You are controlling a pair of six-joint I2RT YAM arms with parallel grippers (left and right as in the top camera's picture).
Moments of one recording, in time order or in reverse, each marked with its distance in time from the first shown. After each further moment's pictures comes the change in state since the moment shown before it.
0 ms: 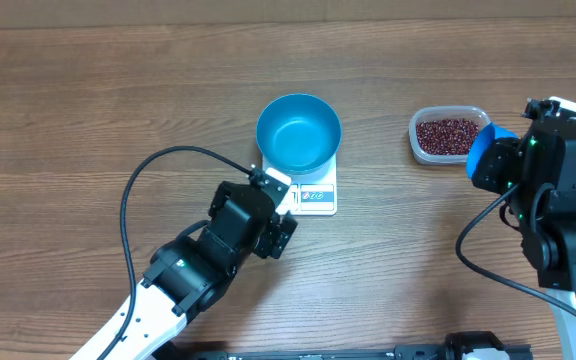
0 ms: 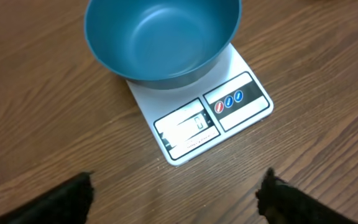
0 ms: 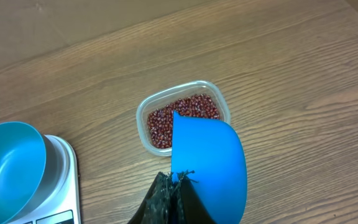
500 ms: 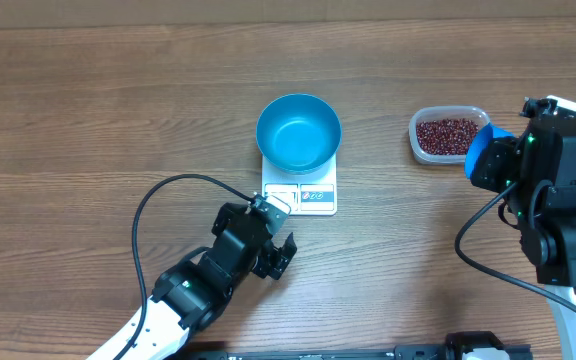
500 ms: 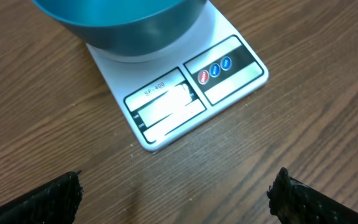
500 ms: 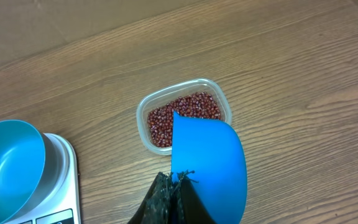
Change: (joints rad) left arm -0.011 -0.052 -0.286 0.272 0.046 0.020; right arm 0.000 0.009 0.000 0.000 -0.004 0.000
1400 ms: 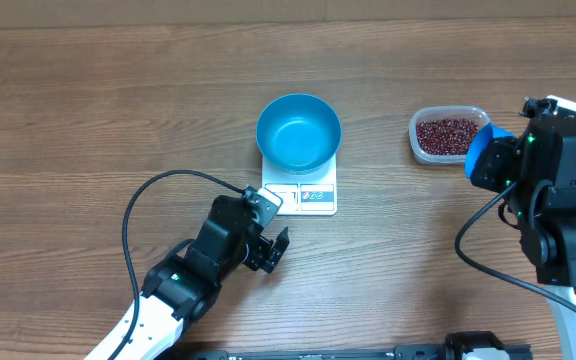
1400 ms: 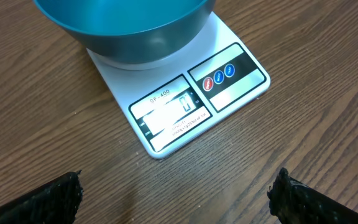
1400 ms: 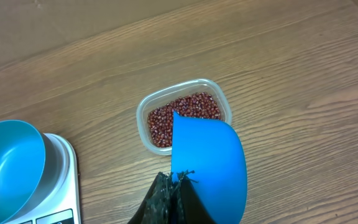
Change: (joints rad) left arm 0.118 0.000 0.000 0.023 0.139 0.078; right arm 0.000 0.000 0.000 0.000 0.000 0.000
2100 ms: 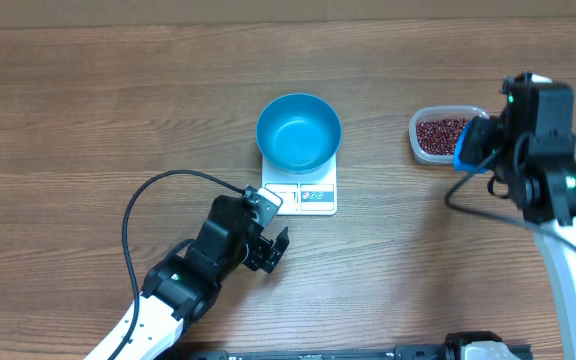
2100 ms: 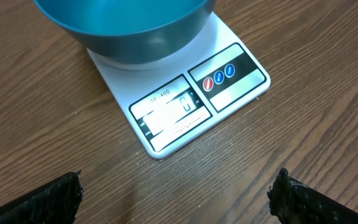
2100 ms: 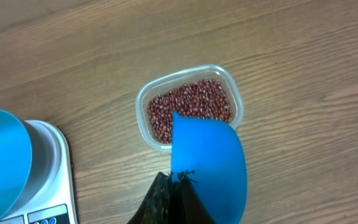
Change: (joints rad) left arm 0.000 0.000 0.000 0.000 0.000 0.000; right arm 0.000 0.224 0.125 -0.048 -0.027 -0.025
